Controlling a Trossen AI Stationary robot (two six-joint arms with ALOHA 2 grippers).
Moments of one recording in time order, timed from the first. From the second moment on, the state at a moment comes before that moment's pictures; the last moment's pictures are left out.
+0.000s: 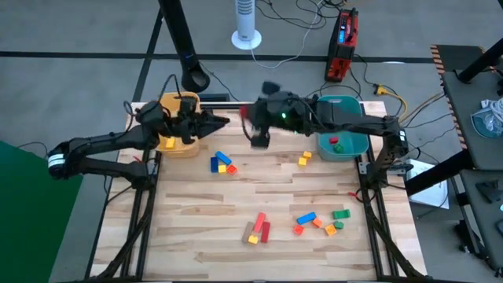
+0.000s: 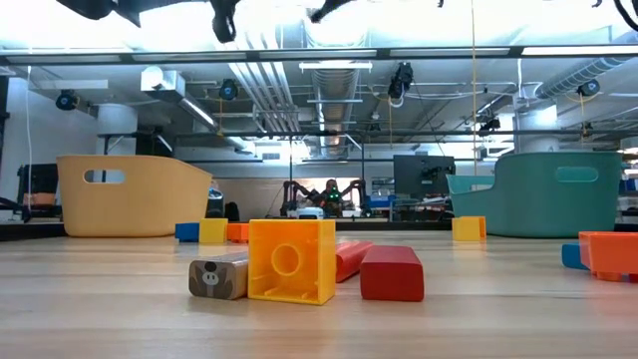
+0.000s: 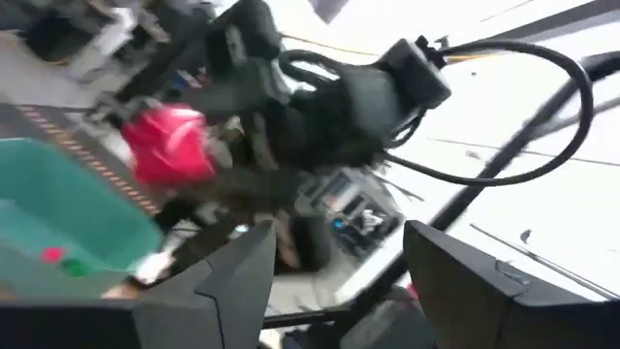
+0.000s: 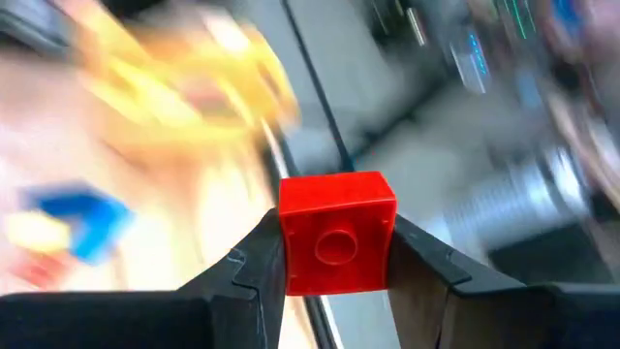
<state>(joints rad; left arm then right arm) 0.40 1.01 0.77 0.52 0.40 -0.89 -0.14 1.78 1.99 -0.77 0.47 -0.33</state>
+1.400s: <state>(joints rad) 0.49 1.01 0.77 -0.31 0.43 -0.85 -0.49 1.57 1.48 -1.16 0.28 0.74</state>
